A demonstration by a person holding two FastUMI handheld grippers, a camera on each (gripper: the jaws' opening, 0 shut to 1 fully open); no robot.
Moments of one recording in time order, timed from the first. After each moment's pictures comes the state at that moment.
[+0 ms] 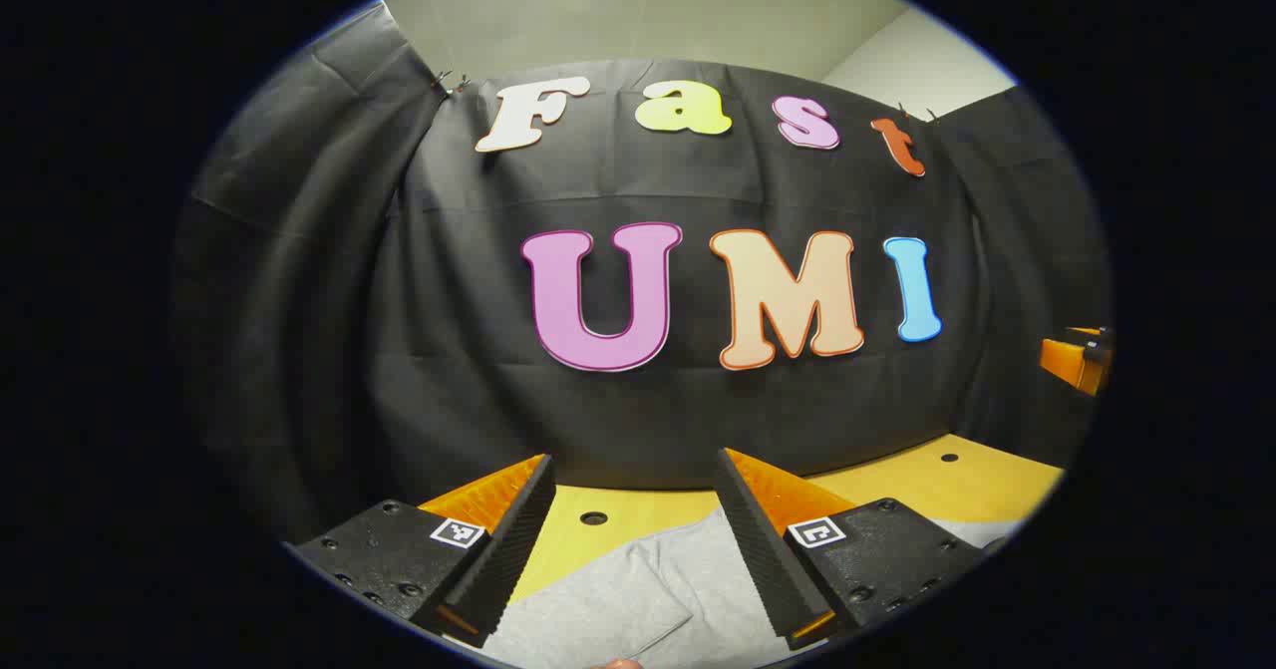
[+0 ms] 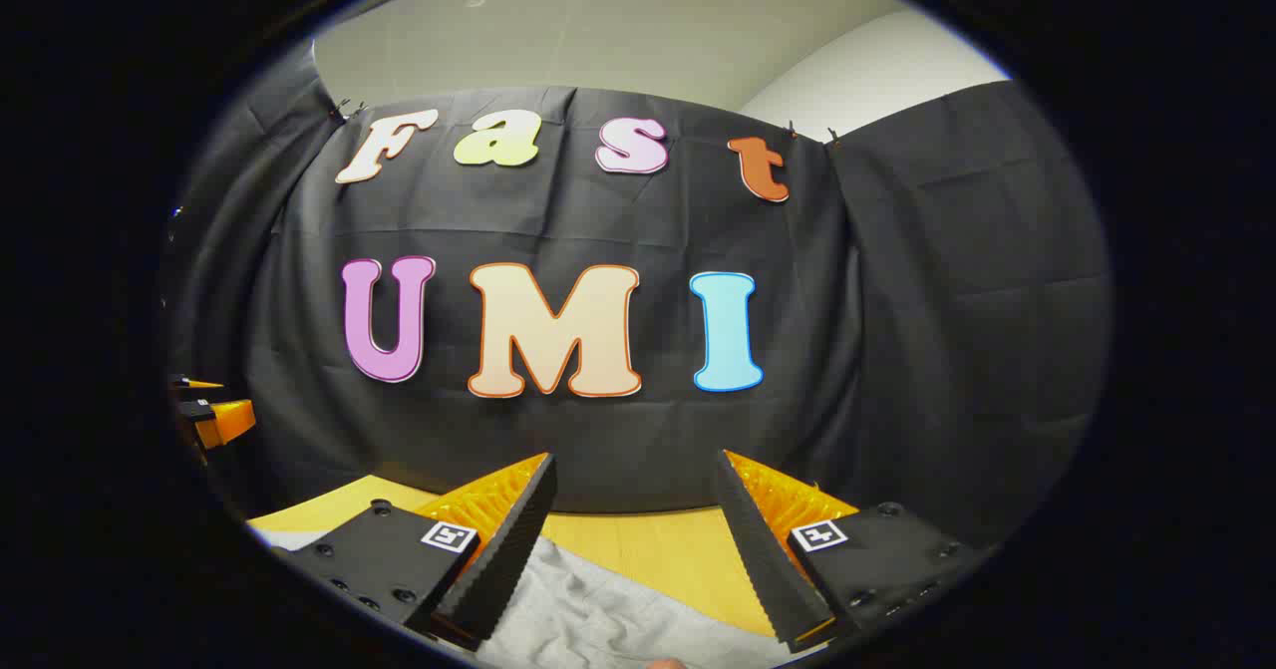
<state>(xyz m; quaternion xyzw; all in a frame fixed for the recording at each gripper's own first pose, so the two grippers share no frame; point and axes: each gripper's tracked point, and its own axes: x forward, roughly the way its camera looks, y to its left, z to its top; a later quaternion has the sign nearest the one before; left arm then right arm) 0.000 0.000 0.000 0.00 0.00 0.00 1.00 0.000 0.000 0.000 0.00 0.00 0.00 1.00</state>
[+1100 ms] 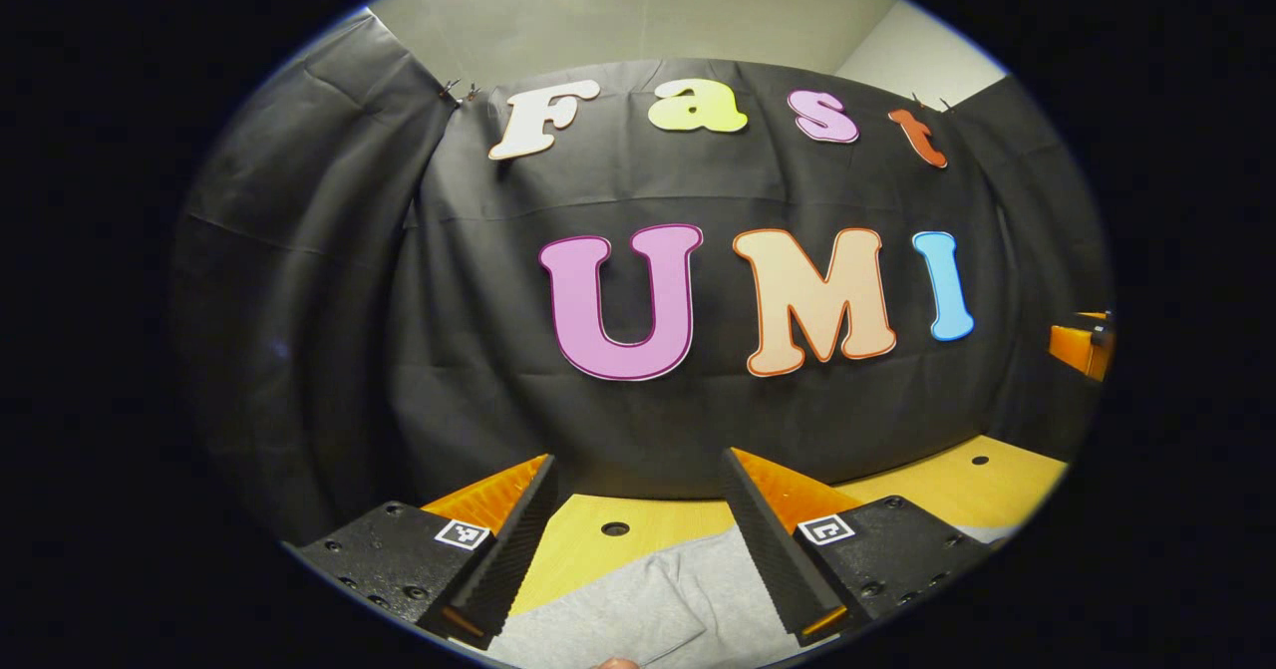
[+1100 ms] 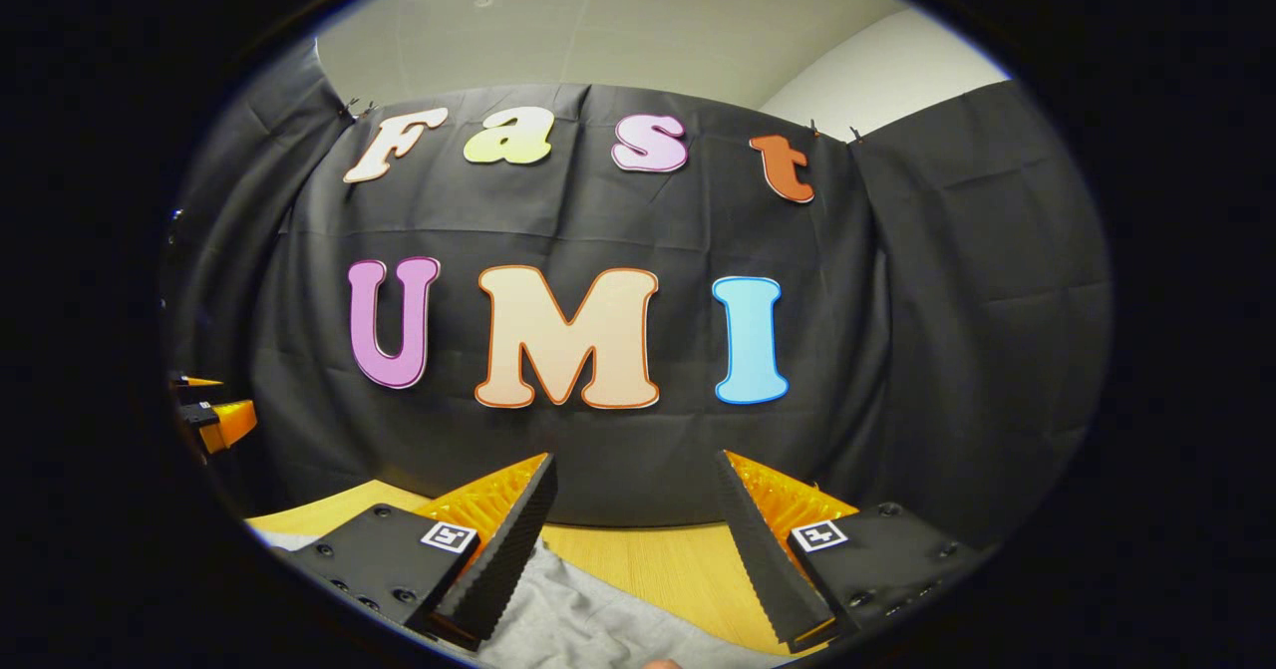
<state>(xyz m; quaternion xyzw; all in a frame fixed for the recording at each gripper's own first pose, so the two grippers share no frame) 0.022 0.015 -0.001 0.01 0.00 0.05 1.00 0.040 0.025 0.003 0.00 0.00 0.03 1.00</state>
